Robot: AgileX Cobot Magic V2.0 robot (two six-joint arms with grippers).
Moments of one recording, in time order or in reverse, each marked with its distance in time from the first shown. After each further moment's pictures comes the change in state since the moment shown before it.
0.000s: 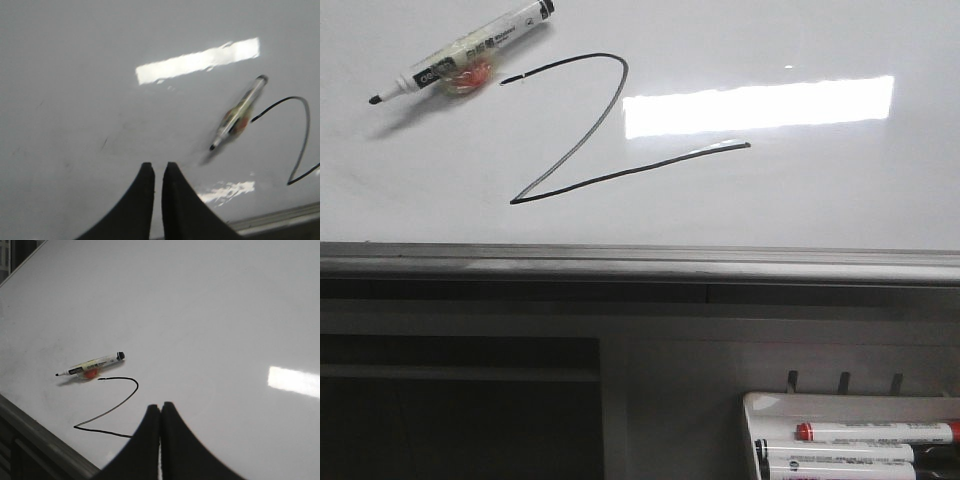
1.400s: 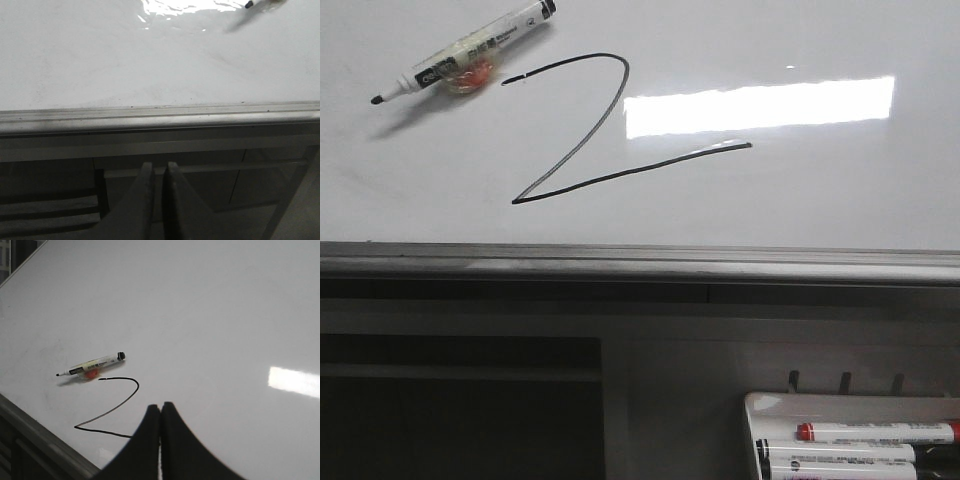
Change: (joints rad) left arm -0.150 -0.173 0.348 0.563 -0.044 -0.679; right arm 0.000 0.000 0.000 0.000 0.000 0.000
